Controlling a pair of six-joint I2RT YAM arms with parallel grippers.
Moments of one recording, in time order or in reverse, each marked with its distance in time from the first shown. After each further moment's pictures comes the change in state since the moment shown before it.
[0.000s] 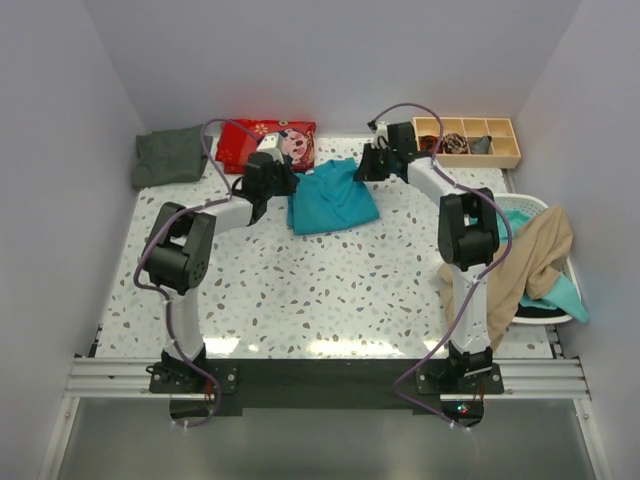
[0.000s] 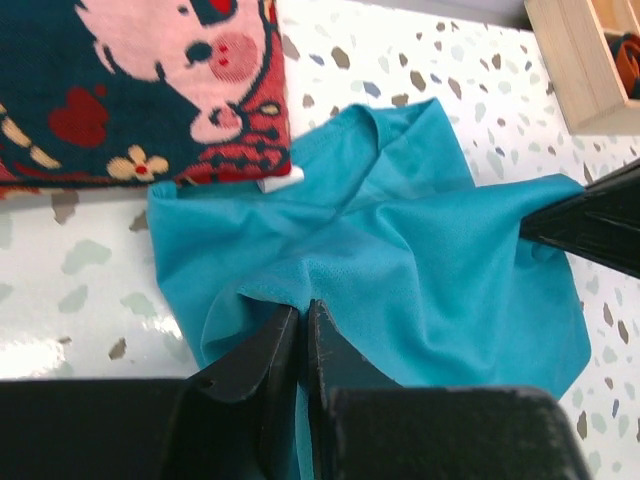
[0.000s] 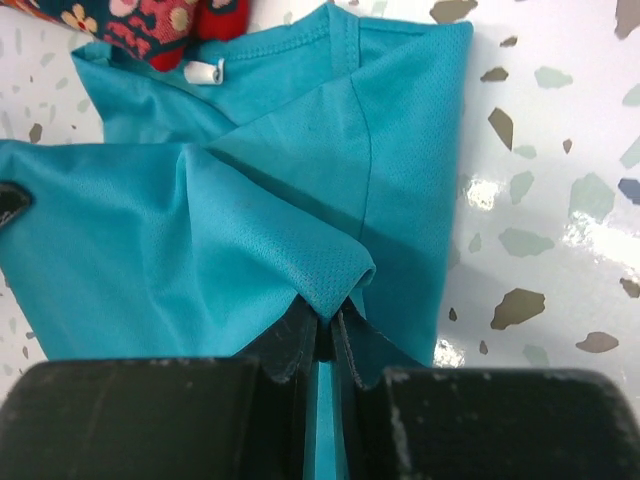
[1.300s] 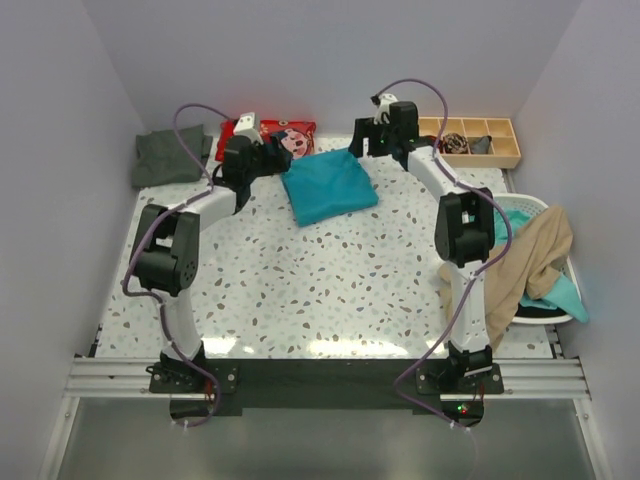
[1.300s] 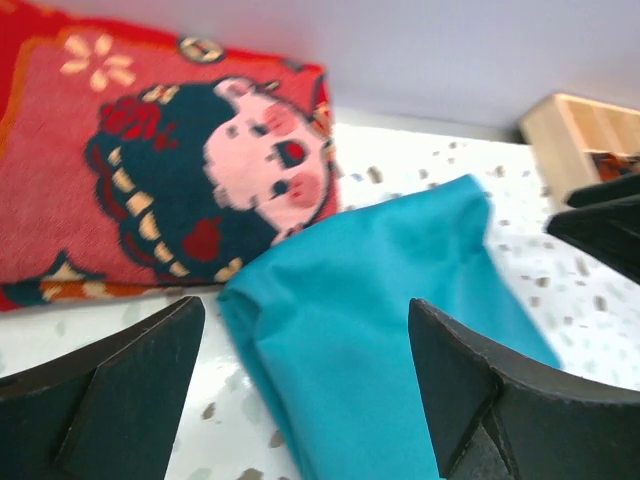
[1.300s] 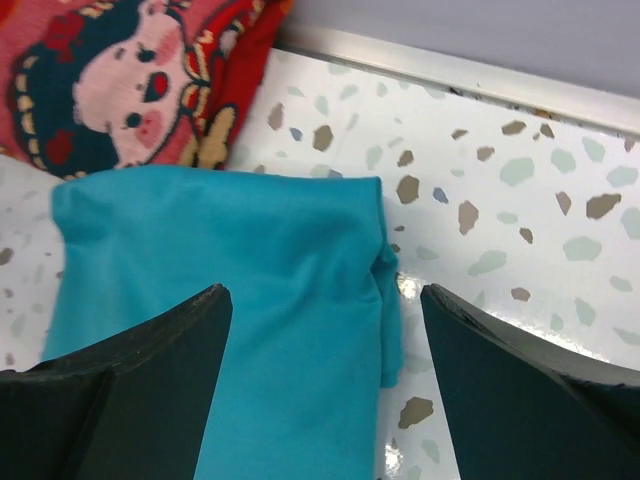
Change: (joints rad) left arm 0.106 -0.018 0.082 -0.001 -0.021 0.021; right arm -0.001 0.074 0.219 0.049 0.168 -0.076
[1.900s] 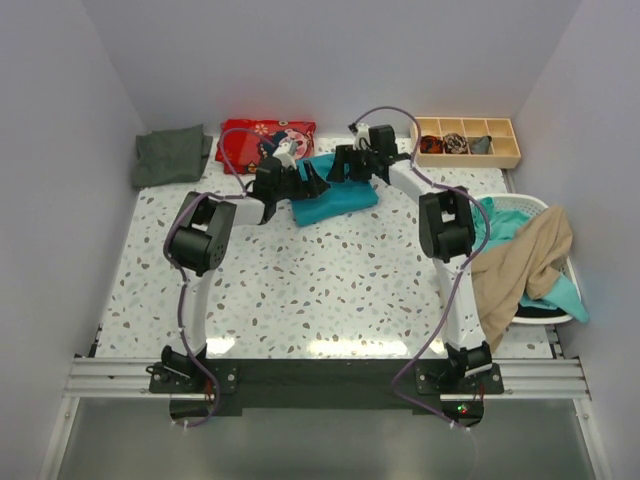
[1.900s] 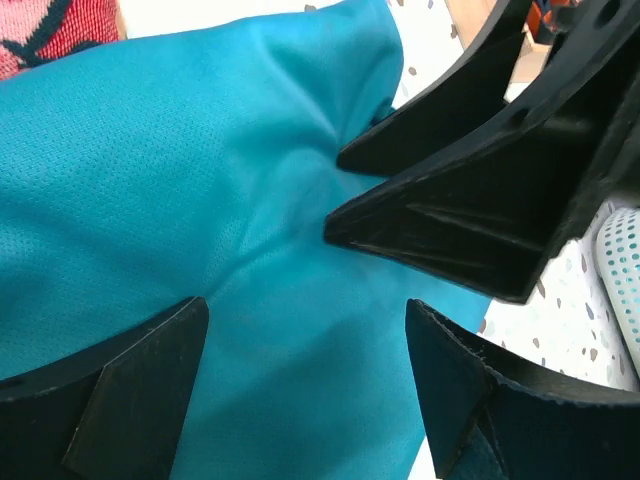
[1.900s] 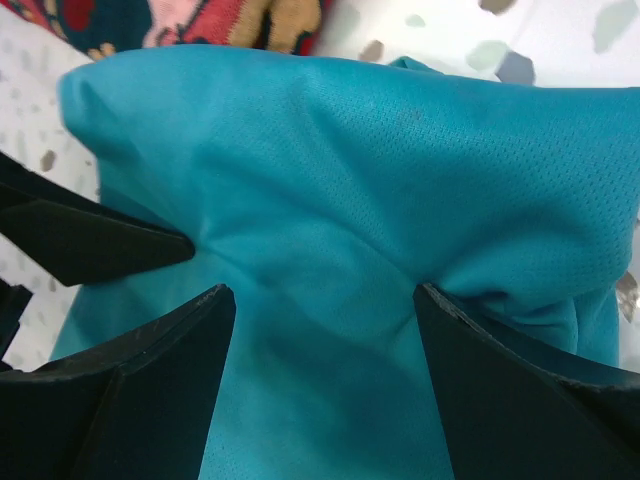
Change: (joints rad) left arm -0.103 0.270 0.065 0.148 0.307 -0.143; right arm 0.052 0.156 0.045 0.003 -0.240 0.076
